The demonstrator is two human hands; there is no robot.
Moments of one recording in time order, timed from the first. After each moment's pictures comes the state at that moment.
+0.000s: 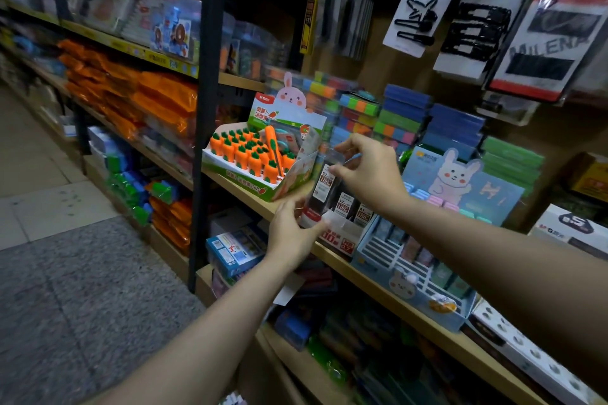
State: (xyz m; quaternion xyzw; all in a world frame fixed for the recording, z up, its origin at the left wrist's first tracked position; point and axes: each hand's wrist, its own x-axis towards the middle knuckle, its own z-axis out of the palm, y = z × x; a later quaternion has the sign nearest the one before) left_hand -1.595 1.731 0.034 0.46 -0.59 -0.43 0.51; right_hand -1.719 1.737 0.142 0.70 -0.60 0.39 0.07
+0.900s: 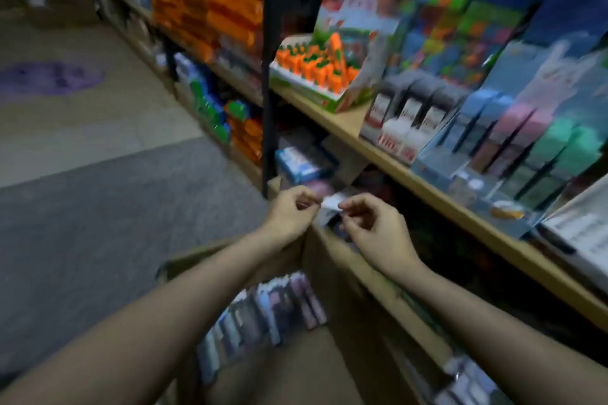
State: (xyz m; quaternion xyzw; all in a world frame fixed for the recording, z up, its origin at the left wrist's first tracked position) left_hand -1.518 1.807 -0.066 0.54 -0.59 -0.42 0.43; right_hand -1.676 1.863 -0.031 0.67 -0.56 0.41 -0.24
